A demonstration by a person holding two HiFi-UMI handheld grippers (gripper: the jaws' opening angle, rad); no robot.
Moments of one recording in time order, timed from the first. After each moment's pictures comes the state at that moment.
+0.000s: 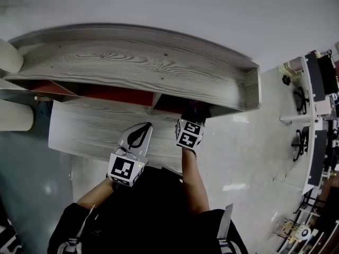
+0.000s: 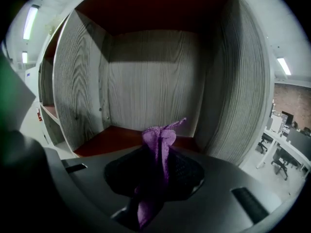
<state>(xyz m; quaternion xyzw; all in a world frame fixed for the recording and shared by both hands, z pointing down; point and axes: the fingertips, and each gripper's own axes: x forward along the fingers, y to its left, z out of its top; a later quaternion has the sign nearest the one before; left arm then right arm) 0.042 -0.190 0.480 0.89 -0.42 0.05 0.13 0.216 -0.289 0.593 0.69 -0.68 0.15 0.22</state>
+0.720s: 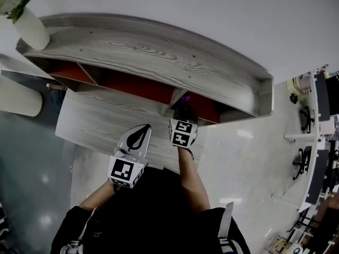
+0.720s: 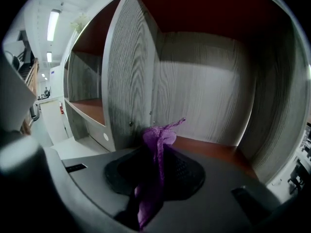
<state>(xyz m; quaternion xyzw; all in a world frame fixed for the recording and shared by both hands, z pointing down) -0.018 -0.163 0.475 0.86 -0.49 0.04 0.12 0.105 -0.291 0.598 0.60 -0.76 0.12 0.23</state>
